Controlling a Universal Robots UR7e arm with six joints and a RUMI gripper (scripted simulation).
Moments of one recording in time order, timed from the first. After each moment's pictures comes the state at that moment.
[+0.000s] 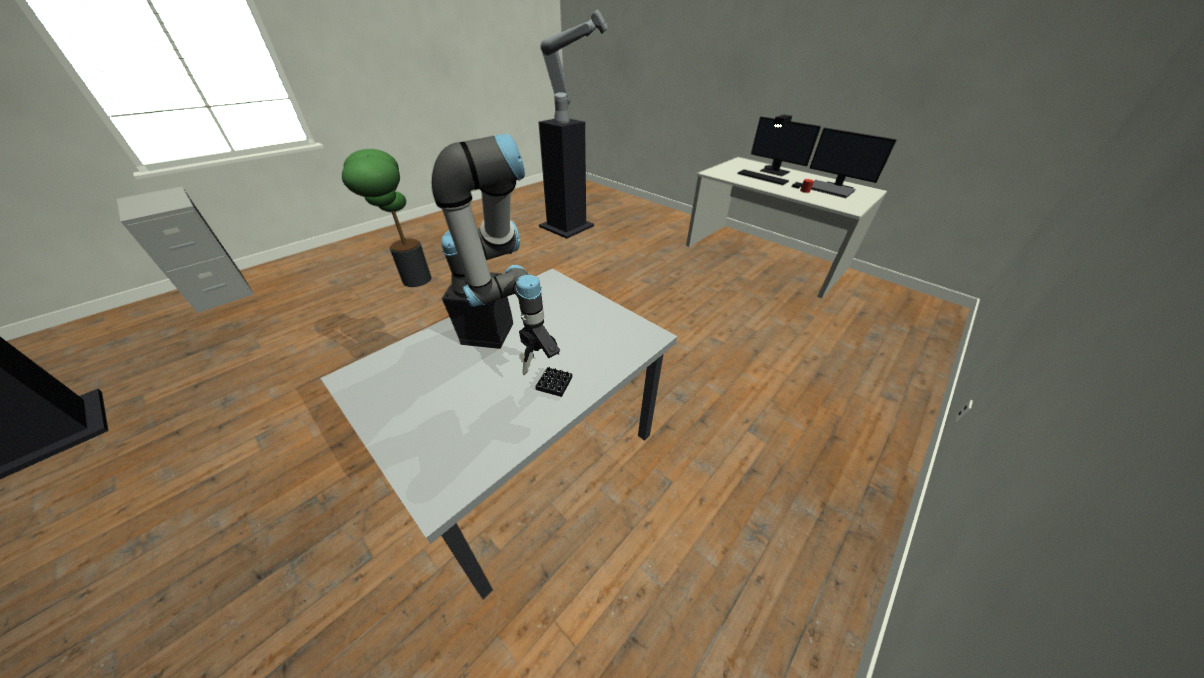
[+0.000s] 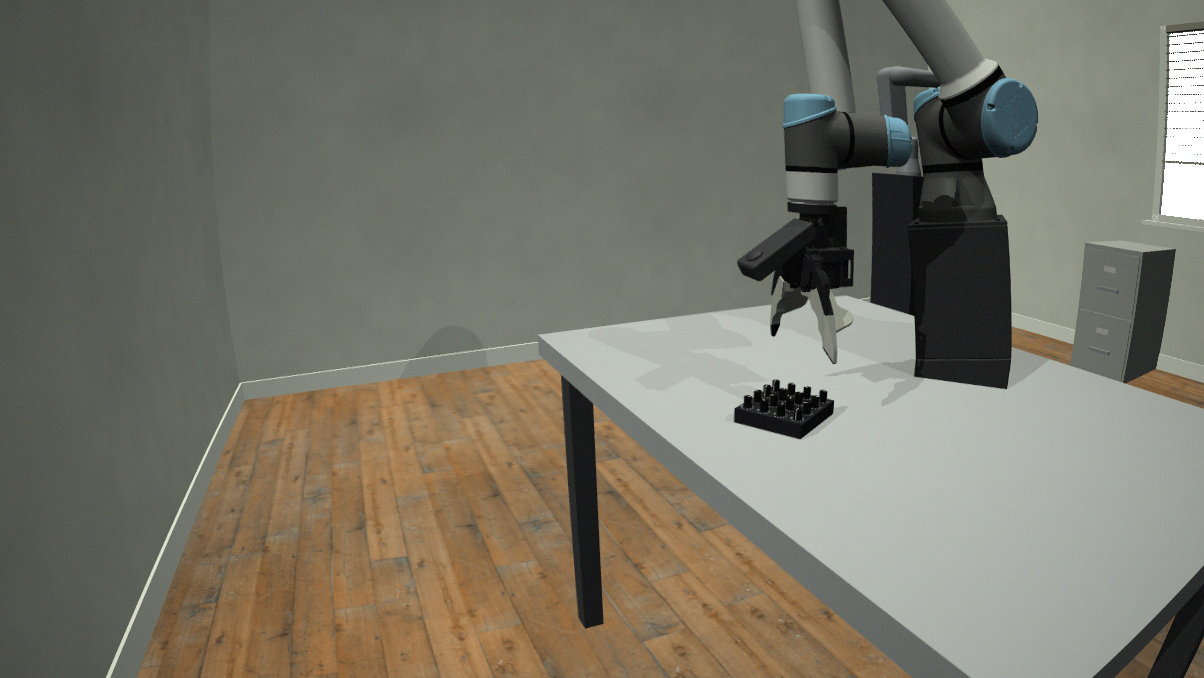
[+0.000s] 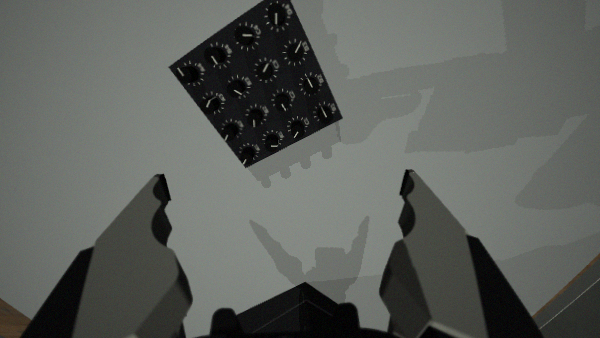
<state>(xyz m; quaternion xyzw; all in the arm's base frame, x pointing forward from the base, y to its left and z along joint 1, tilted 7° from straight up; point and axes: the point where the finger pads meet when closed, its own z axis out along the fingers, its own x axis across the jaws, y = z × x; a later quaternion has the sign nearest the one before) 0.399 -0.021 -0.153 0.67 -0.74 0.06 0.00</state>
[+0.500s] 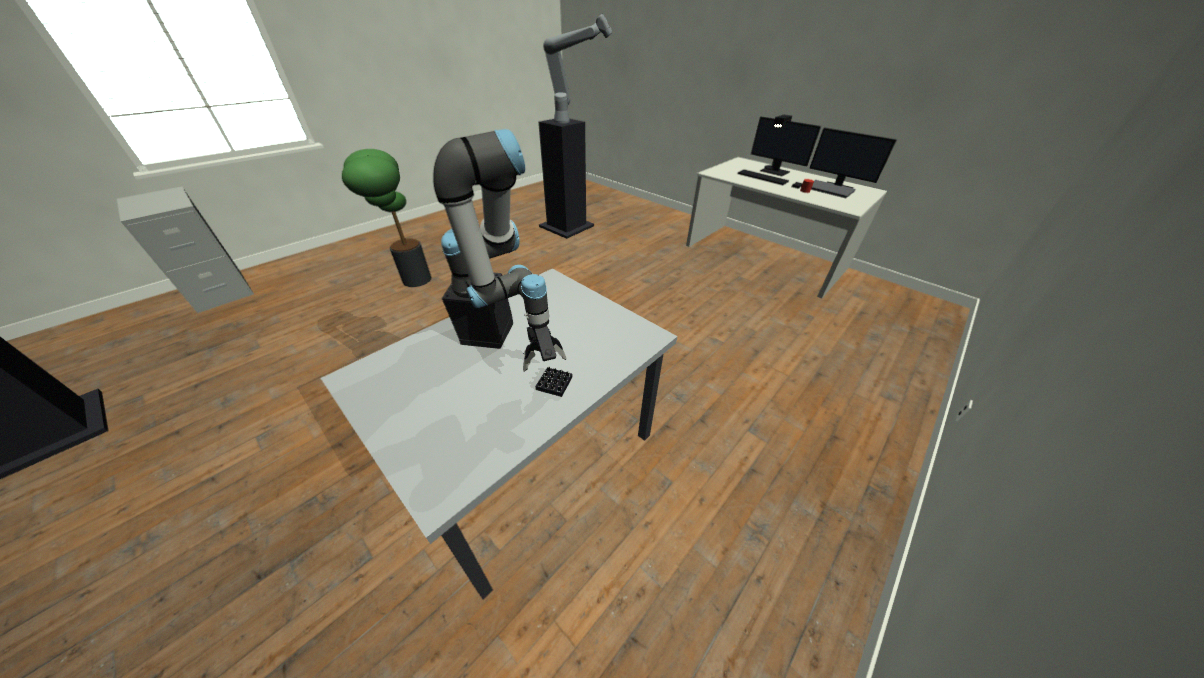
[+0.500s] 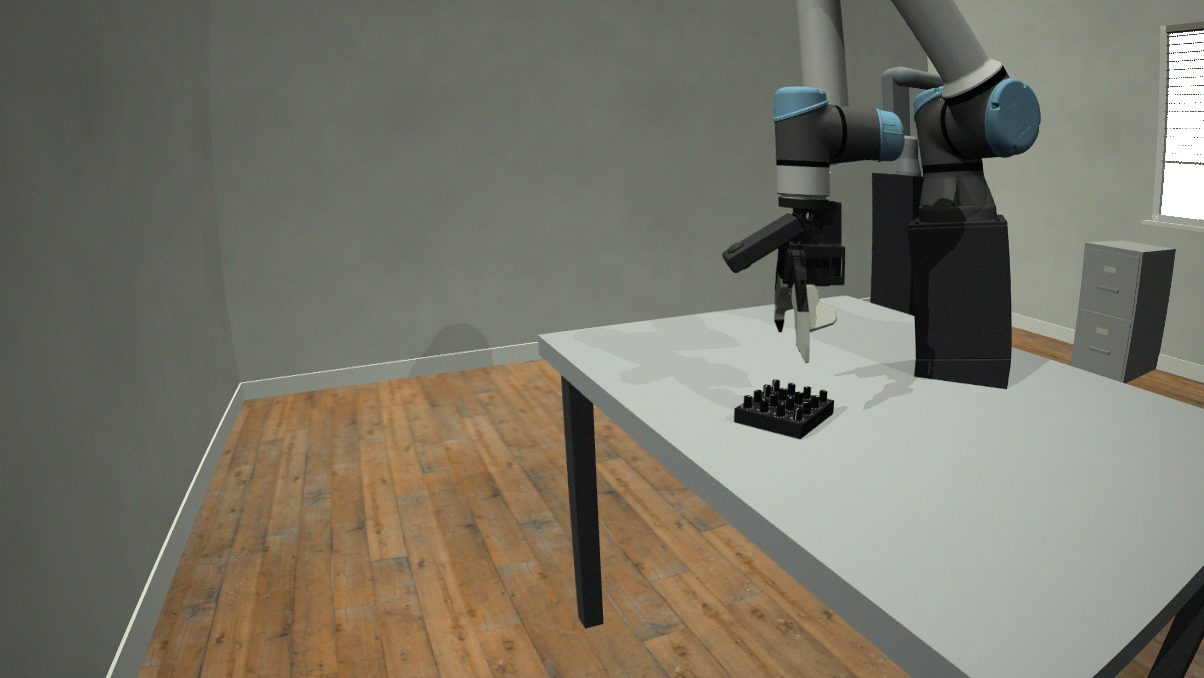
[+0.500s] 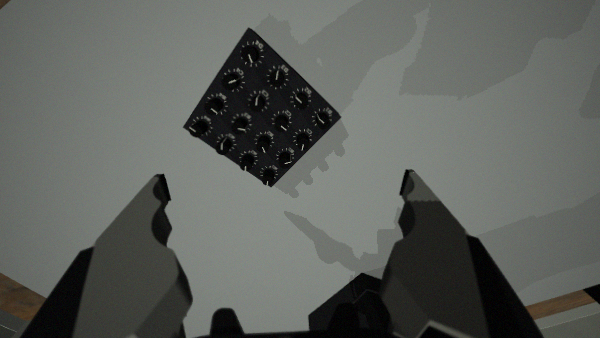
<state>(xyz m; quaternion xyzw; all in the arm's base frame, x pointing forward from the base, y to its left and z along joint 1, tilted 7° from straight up) 0.418 -0.021 -0.144 0.53 -0.84 0.06 -0.01</state>
